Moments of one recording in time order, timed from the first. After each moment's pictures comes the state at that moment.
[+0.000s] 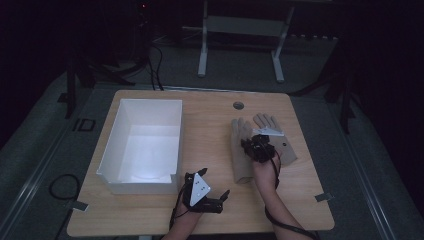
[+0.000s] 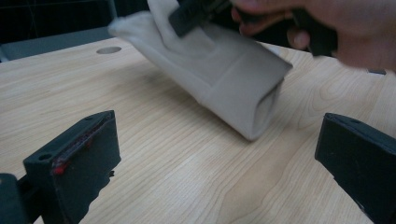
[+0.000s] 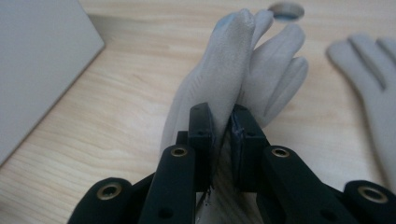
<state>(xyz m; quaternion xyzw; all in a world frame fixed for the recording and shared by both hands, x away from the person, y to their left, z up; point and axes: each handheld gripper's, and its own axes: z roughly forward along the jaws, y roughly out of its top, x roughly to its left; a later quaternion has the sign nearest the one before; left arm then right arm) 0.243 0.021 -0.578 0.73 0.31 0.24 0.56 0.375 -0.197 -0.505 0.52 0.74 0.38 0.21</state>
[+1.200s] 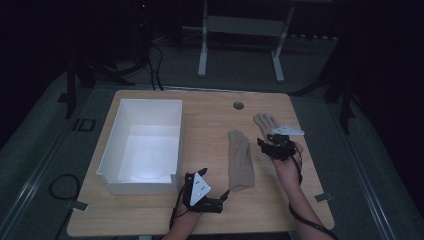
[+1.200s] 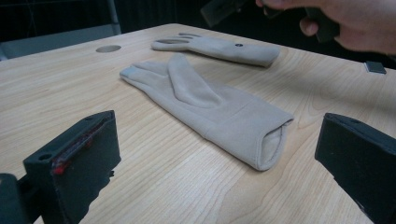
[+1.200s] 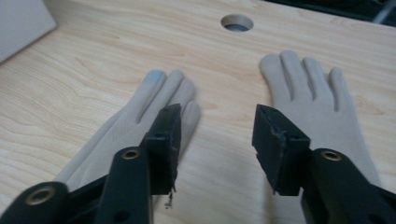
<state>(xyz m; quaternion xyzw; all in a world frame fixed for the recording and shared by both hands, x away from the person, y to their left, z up) 0.244 0.021 -0.578 0.73 0.32 0.24 0.56 0.392 -0.266 -0.502 0.46 0.77 0.37 0.25</state>
